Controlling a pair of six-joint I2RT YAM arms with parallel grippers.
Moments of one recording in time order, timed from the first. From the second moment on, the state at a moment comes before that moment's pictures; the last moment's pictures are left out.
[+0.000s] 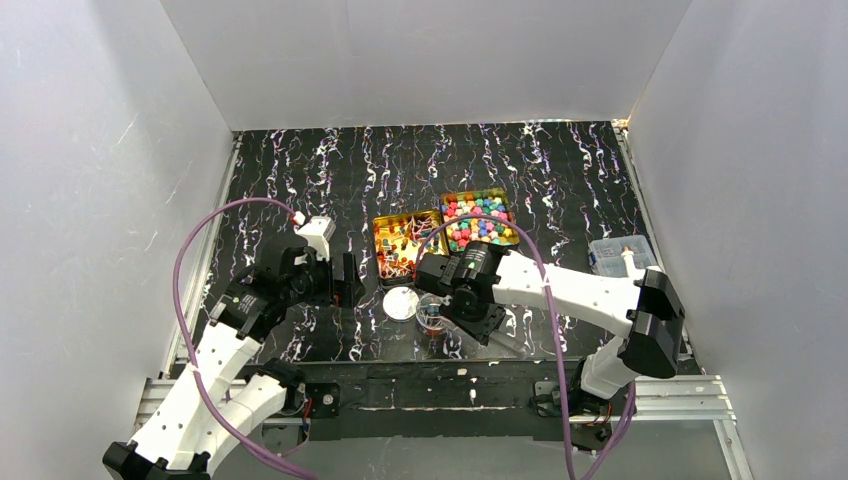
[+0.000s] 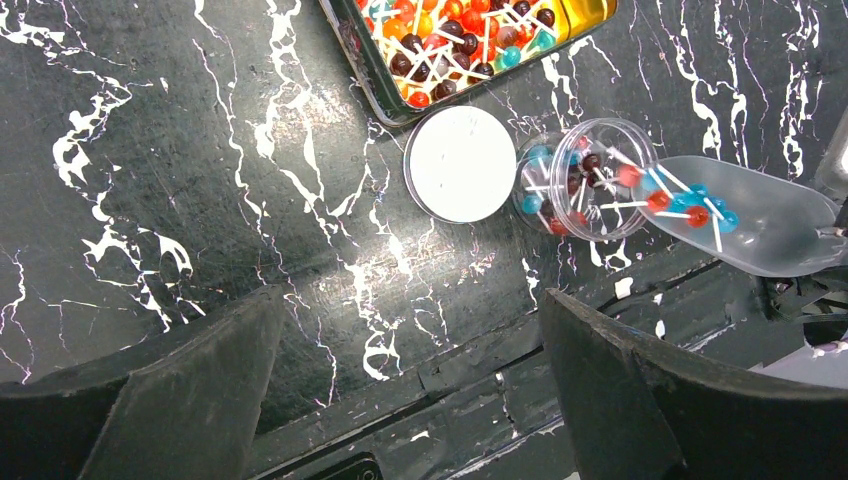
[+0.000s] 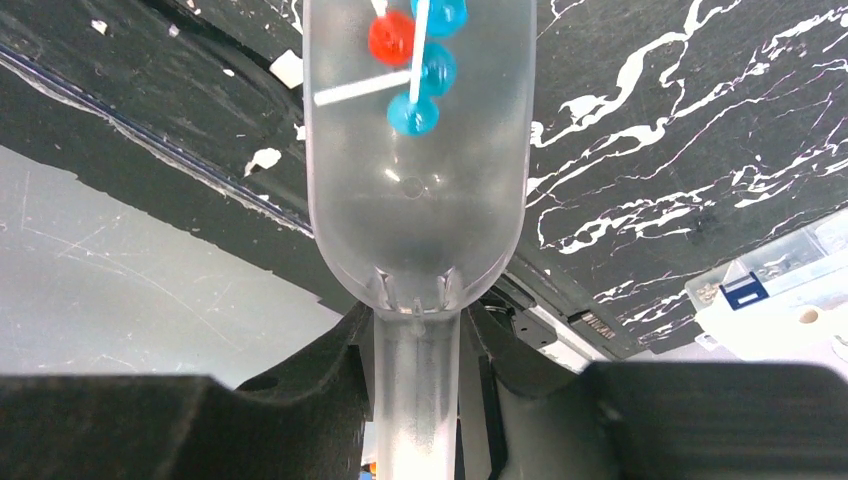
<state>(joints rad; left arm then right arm) -0.43 0.73 0.81 -0.83 0.14 -0.30 1.21 1.55 1.34 -1.35 0.08 0.28</state>
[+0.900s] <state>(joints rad) -0.43 0.73 0.81 -0.83 0.15 -0.30 1.21 1.63 1.50 -1.46 0.07 0.23</state>
